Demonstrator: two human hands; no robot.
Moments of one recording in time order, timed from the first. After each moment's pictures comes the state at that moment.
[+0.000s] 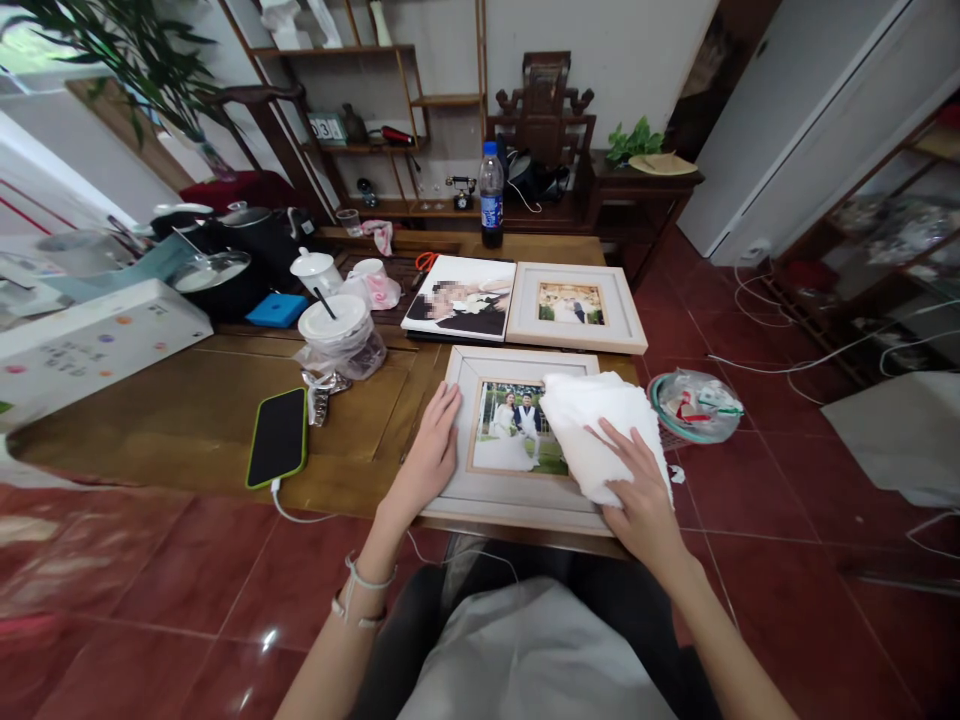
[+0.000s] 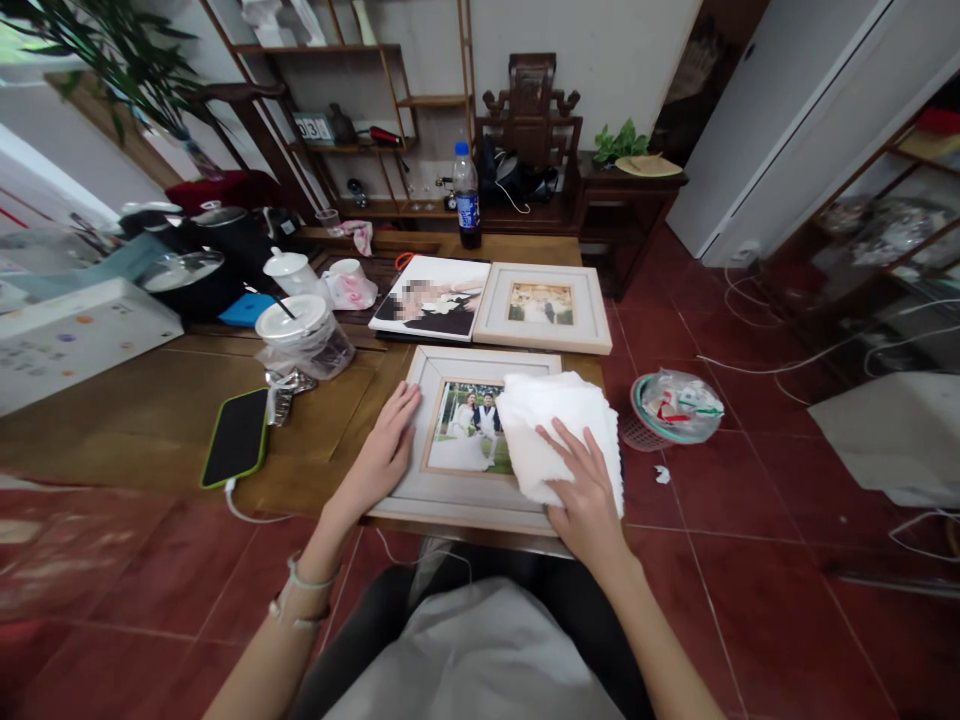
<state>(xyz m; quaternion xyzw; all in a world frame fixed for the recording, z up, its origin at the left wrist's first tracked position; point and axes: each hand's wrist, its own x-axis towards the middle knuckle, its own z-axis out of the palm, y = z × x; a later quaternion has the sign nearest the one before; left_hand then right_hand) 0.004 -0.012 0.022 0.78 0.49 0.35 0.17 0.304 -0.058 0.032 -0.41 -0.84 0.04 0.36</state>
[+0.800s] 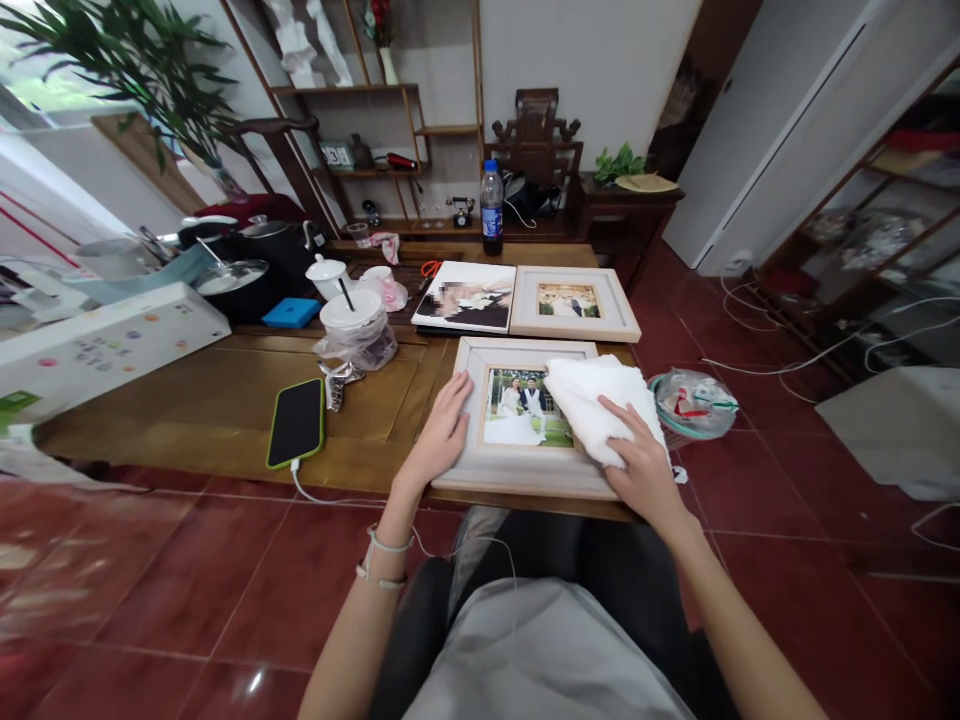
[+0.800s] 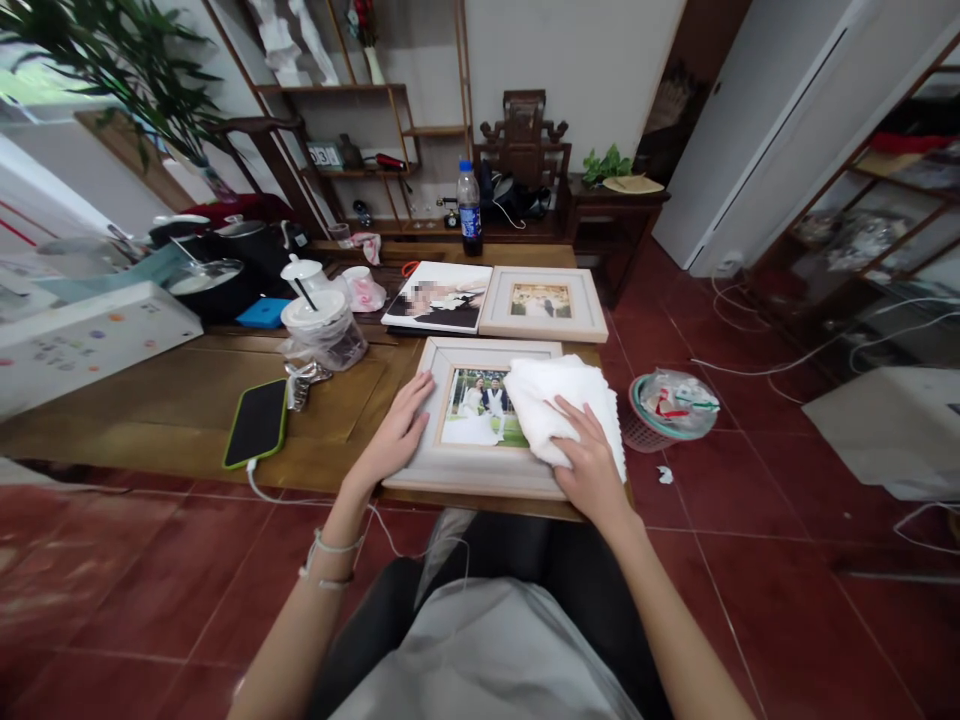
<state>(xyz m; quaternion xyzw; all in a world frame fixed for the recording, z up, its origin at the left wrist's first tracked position) -0.005 -0.010 0.013 0.79 0.46 0.36 0.19 0.302 -0.054 0.027 -0.42 -0.83 0.01 0.36</state>
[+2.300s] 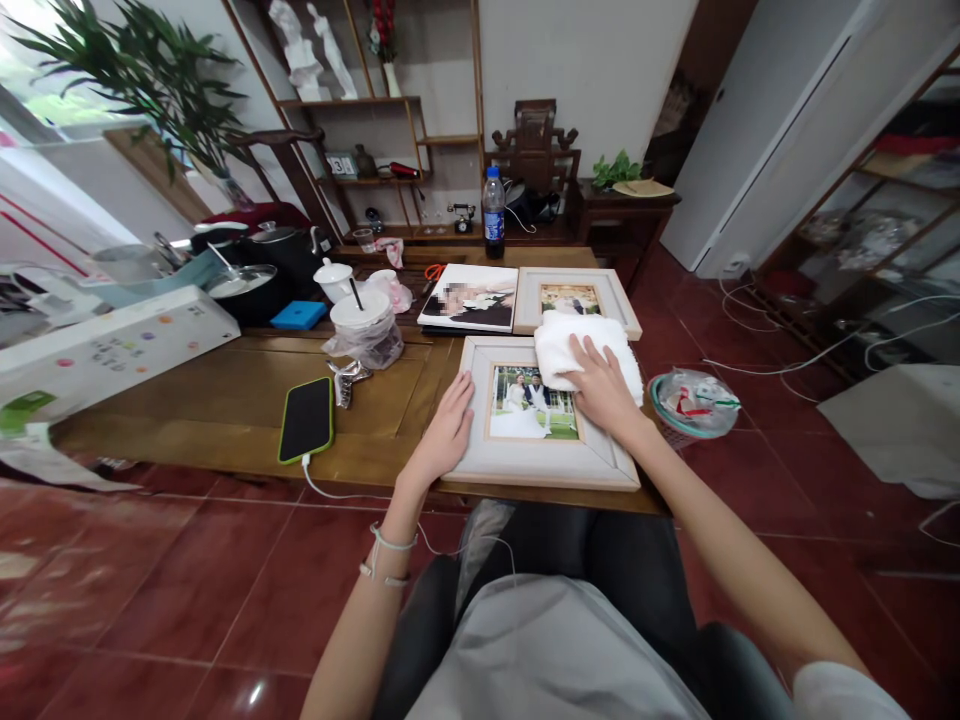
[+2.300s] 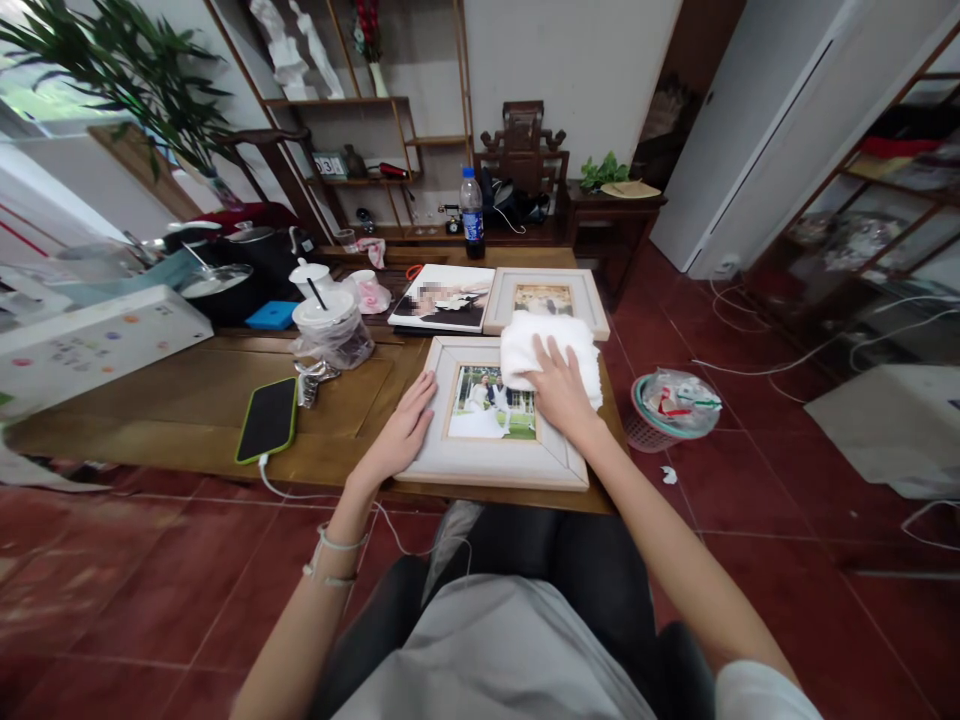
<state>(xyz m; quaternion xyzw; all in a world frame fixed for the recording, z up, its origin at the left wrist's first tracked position) -0.009 -0.011 0.004 0.79 0.46 0.36 0.18 0.267 0.029 0.048 -0.50 -0.85 -0.14 0.11</state>
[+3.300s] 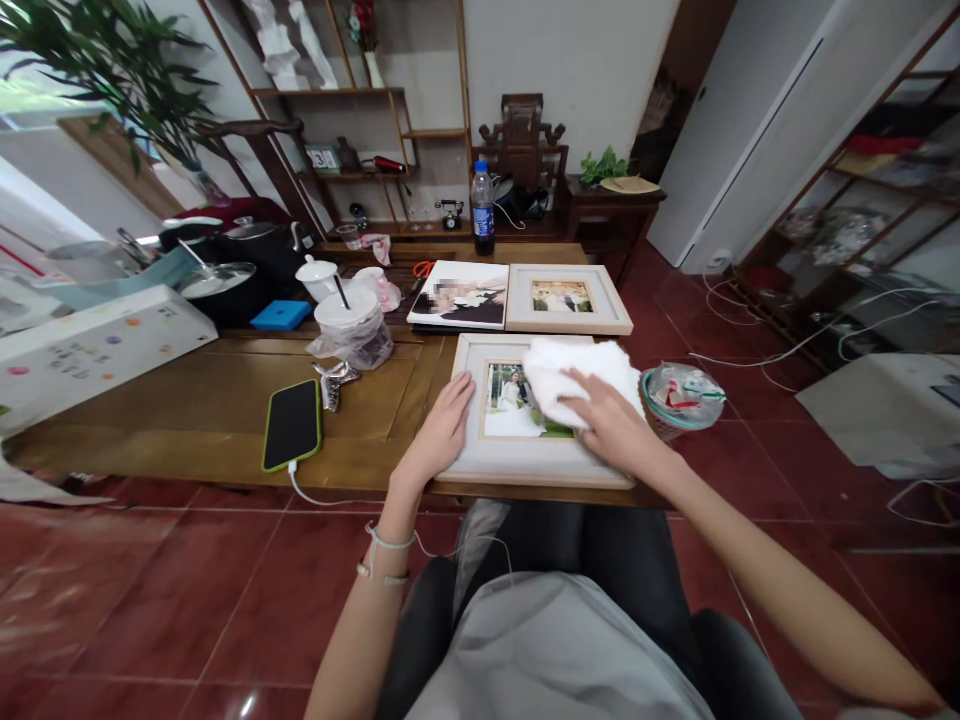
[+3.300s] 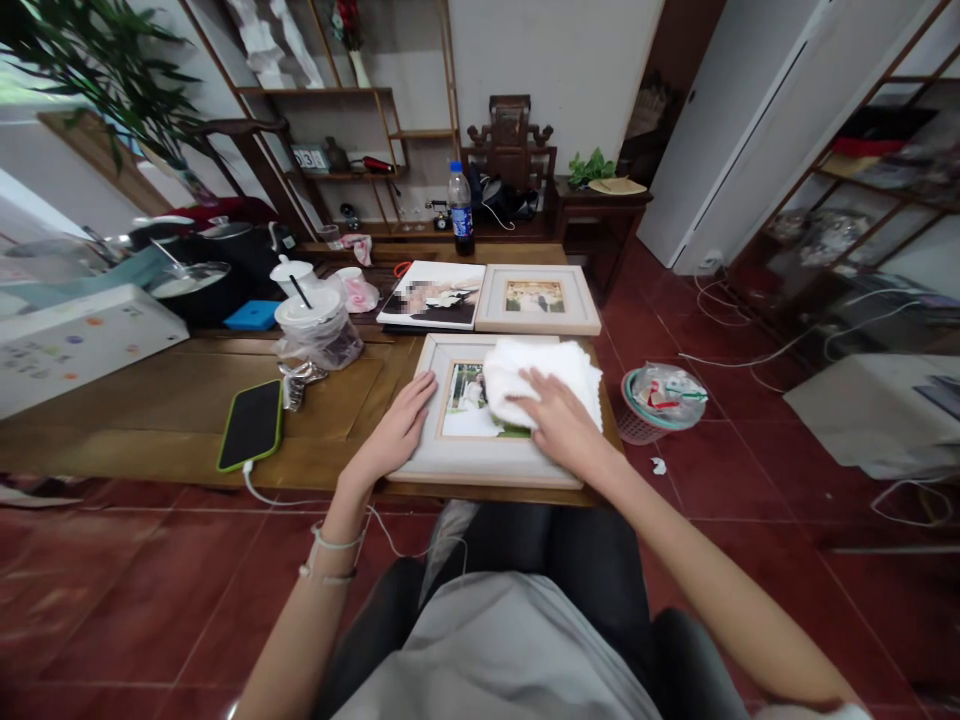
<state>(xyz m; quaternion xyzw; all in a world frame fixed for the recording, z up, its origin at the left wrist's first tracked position) -0.008 -0.008 0.009 0.82 0.43 0.33 0.17 0.273 -0.028 0.068 -0.46 -0.88 -0.01 0.12</state>
